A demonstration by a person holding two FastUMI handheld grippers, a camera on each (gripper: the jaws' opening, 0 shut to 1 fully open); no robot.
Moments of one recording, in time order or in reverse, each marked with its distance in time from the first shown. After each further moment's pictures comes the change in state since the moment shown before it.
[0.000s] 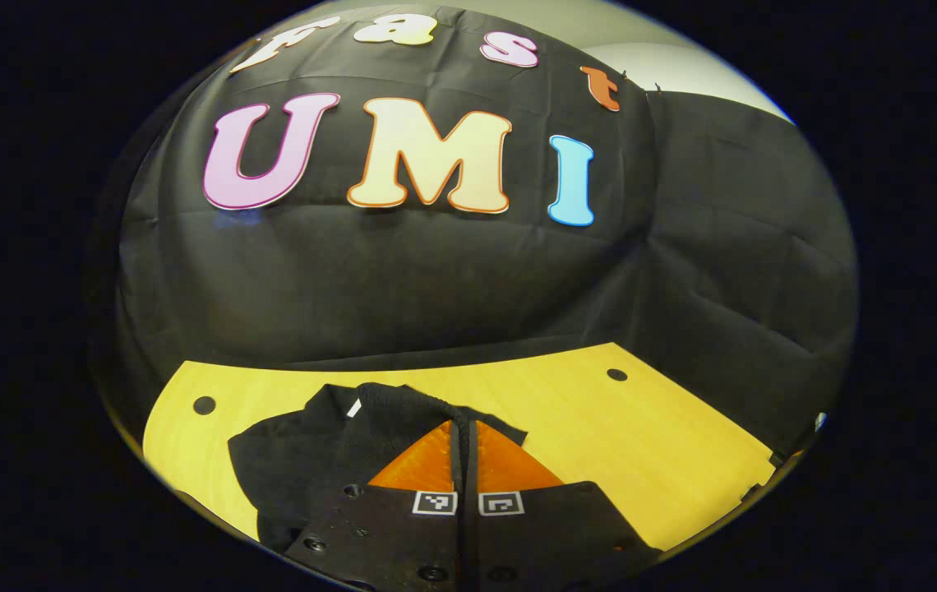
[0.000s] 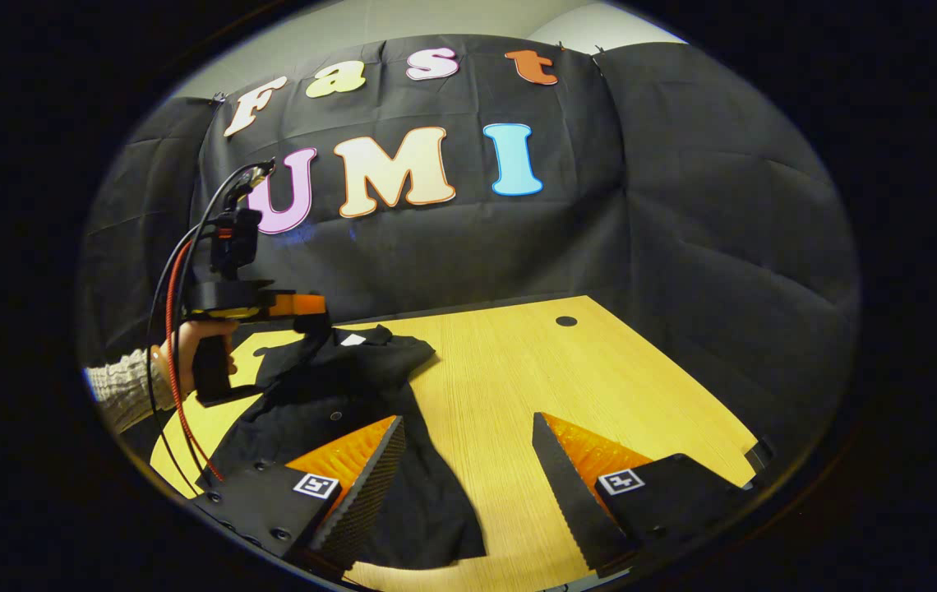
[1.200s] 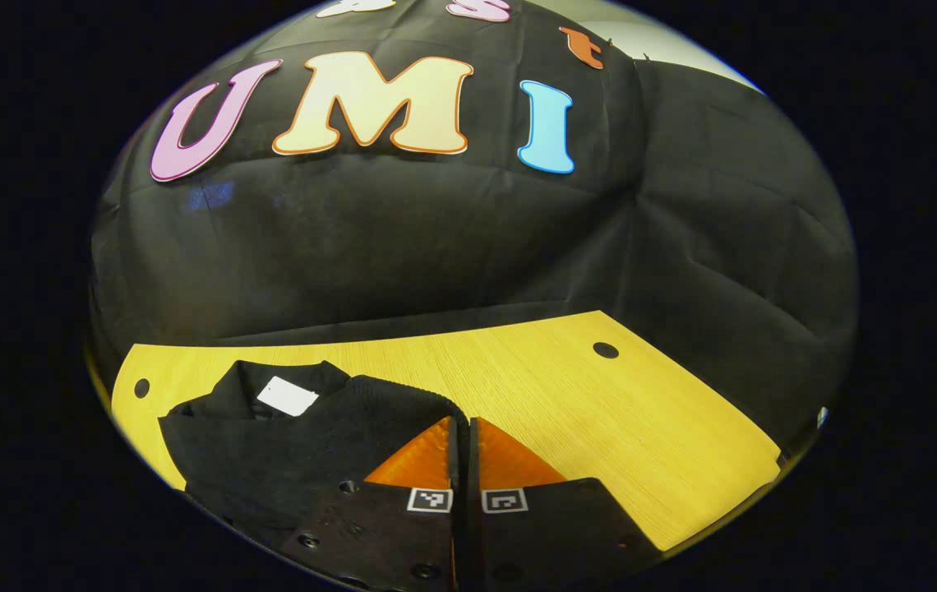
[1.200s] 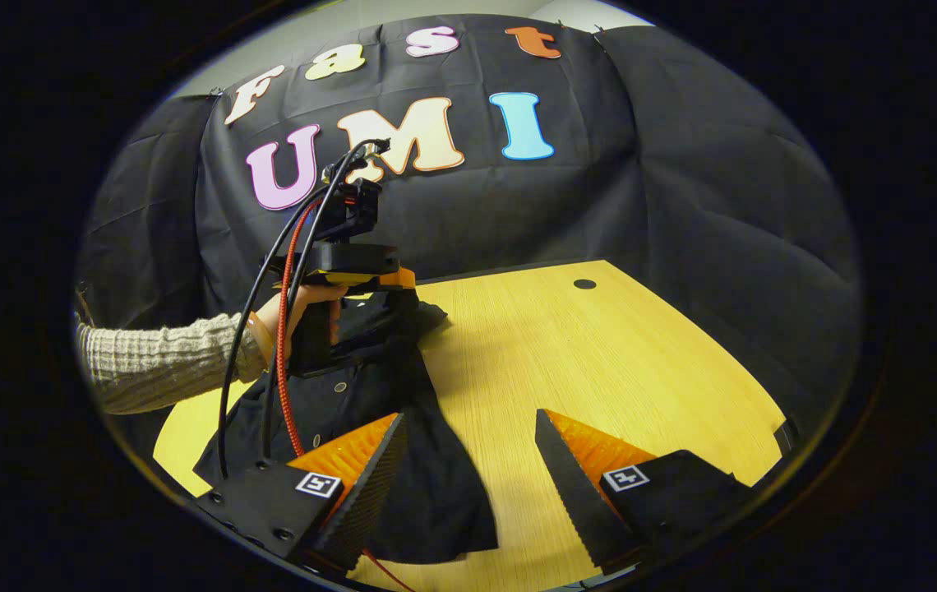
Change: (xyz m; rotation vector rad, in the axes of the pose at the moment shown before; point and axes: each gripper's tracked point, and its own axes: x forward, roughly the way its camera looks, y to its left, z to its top) left arm 0.090 -0.055 -0.056 -0.010 0.105 -0.045; right arm 0.024 0.004 -0.041 0.010 0.085 0.055
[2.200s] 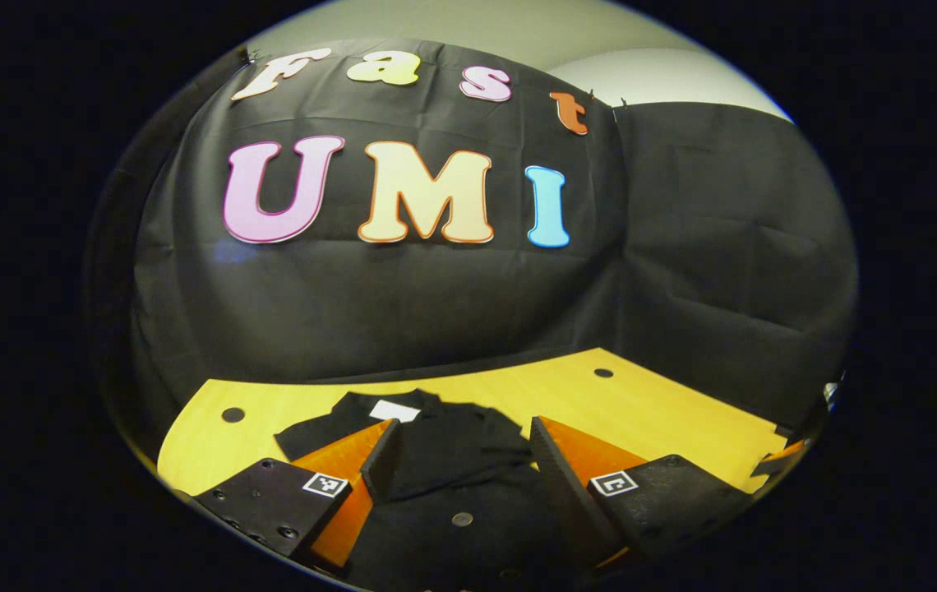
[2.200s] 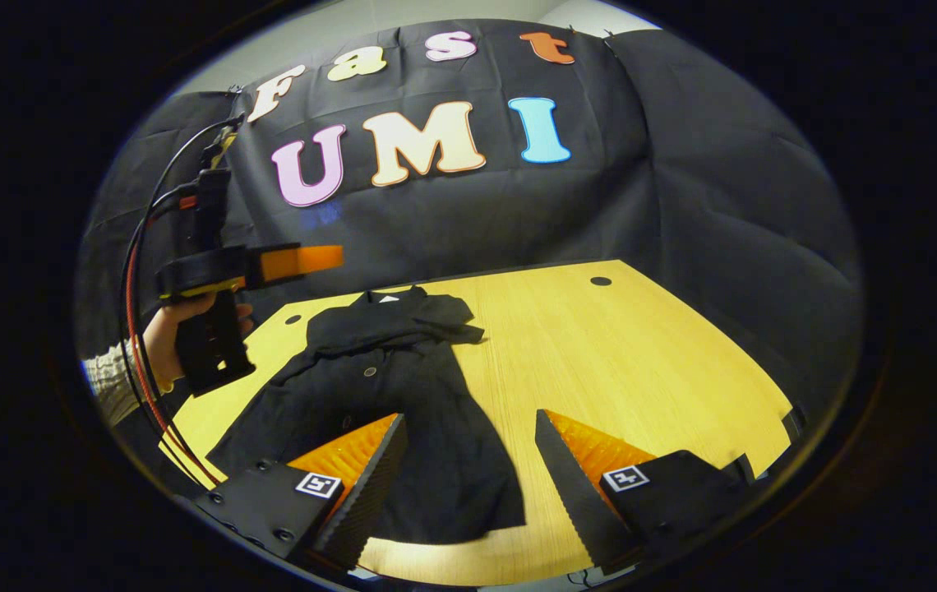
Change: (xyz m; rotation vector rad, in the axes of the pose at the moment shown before) left arm -0.203 0.077 -0.004 0.079 -0.220 0.067; right arm -0.026 0.028 -0.034 -0.038 -0.007 0.049
